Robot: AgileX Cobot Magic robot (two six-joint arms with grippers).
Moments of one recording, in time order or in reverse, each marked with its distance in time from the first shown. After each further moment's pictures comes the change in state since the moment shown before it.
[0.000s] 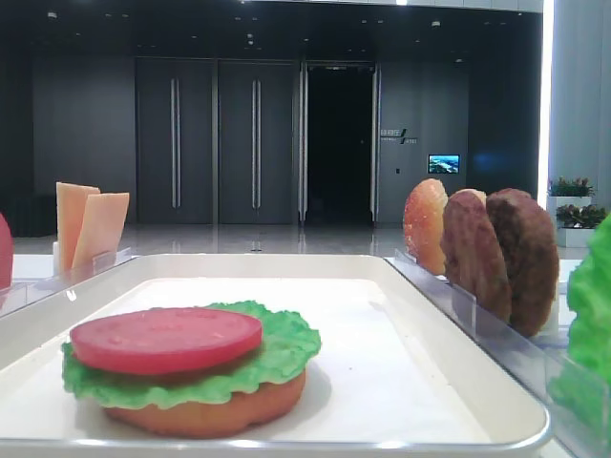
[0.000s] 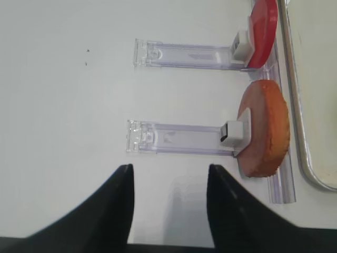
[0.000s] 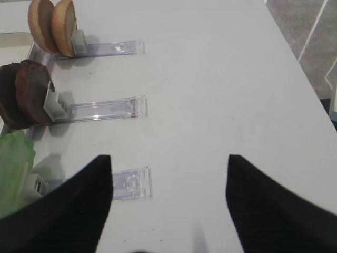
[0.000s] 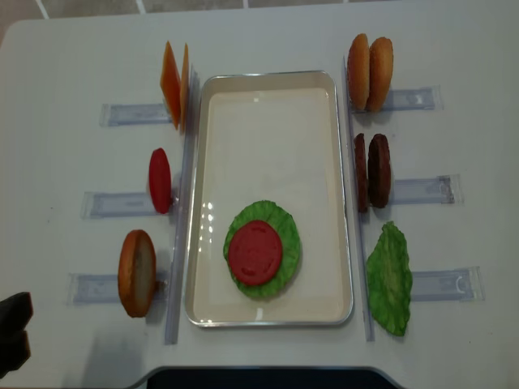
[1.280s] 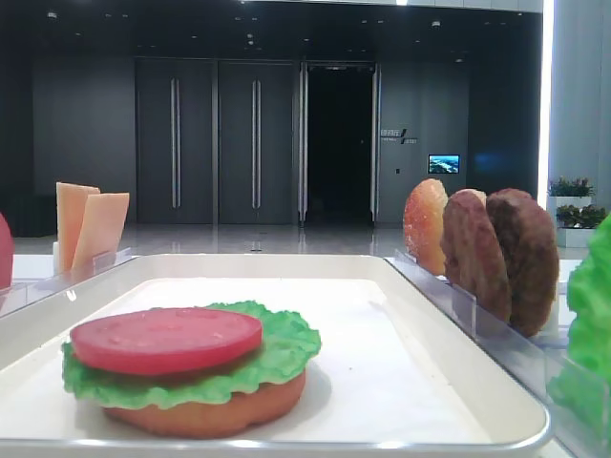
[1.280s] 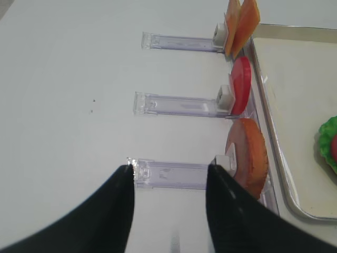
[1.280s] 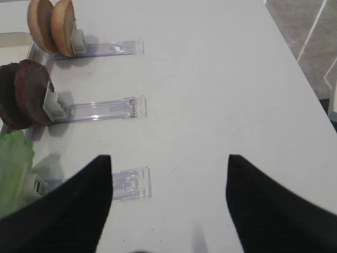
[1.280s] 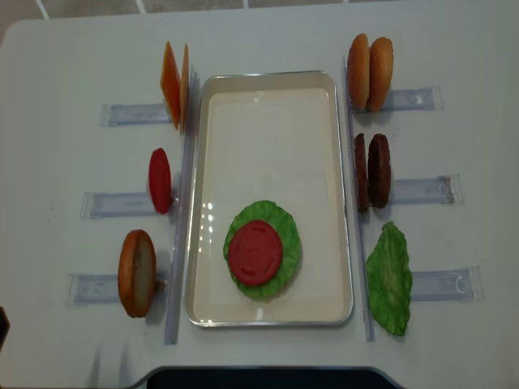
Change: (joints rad) left arm 0.000 -0.276 0.000 -0.003 0.023 0.000; right arm 0.000 0.000 0.000 -0.002 0.000 0.000
